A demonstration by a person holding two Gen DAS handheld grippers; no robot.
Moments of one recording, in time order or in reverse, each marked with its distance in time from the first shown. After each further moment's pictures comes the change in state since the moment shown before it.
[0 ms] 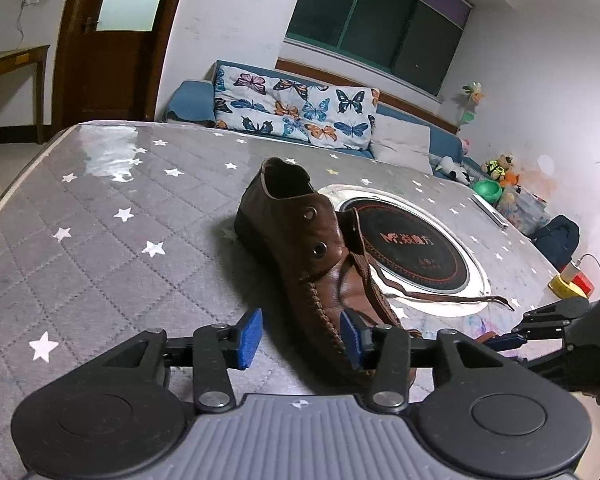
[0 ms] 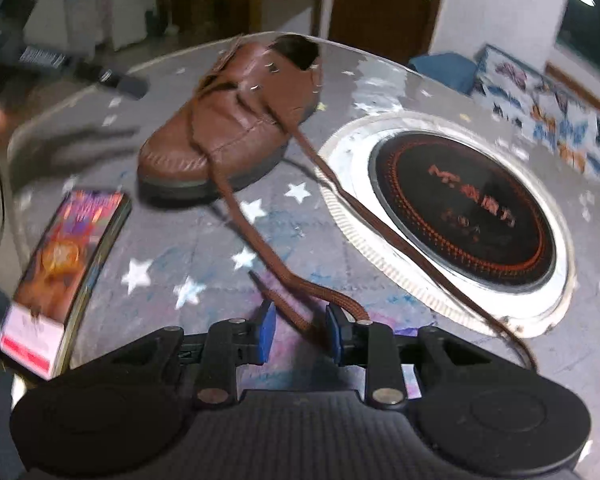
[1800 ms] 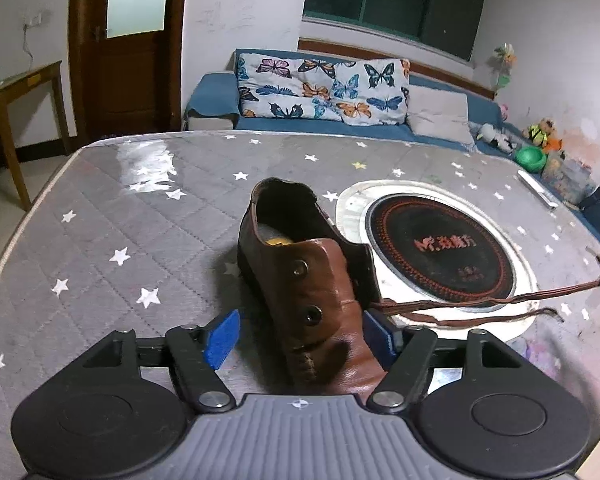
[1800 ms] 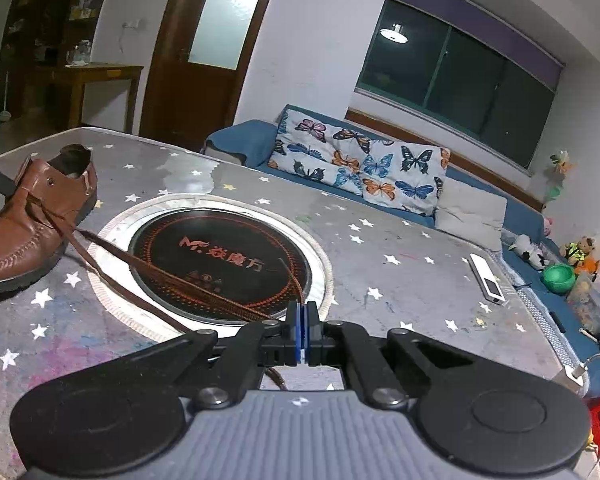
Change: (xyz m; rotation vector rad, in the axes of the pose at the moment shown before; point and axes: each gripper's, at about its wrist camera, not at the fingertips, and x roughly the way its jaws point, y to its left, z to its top) left arm 0.056 -0.039 0.048 0.091 0.086 0.176; right arm -0.089 -0.065 -0.031 0.185 -0.266 -0.558
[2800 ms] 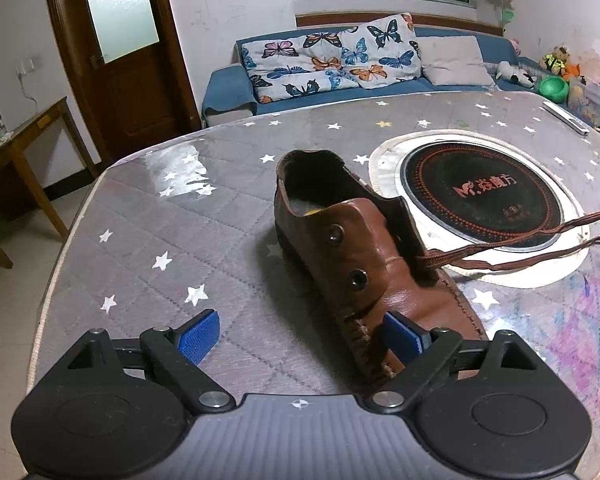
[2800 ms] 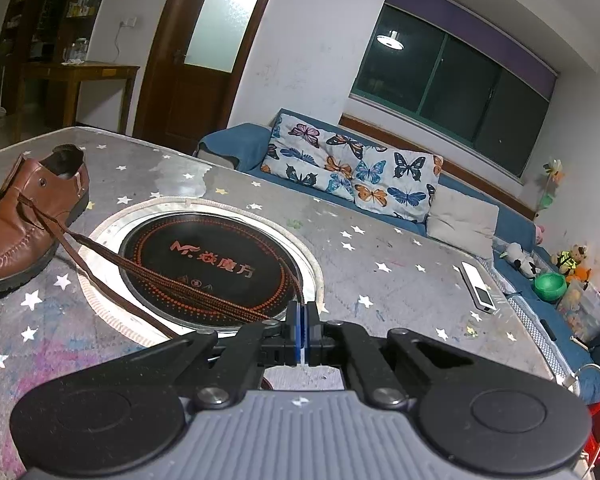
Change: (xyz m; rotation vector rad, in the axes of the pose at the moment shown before) left arm 0.008 -0.006 -0.007 0.175 0.071 0.152; right arm 0.002 0.003 0.004 -0.020 -0.015 -0.025
